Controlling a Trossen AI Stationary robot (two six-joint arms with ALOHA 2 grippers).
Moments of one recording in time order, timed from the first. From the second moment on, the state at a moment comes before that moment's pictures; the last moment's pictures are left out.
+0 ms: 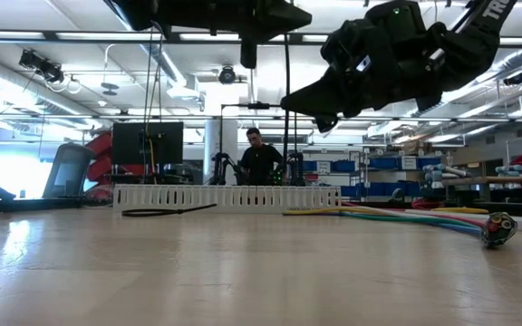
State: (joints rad) left arm 0.10 1.55 1.01 0.56 -0.01 -0.24; right arm -0.11 1.58 0.59 0.81 -0.33 0.06
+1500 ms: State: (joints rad) left arm 0.10 1.46 1.01 0.43 -0.02 -0.19; right arm -0.06 1.58 0.59 0.89 -0.22 0.08
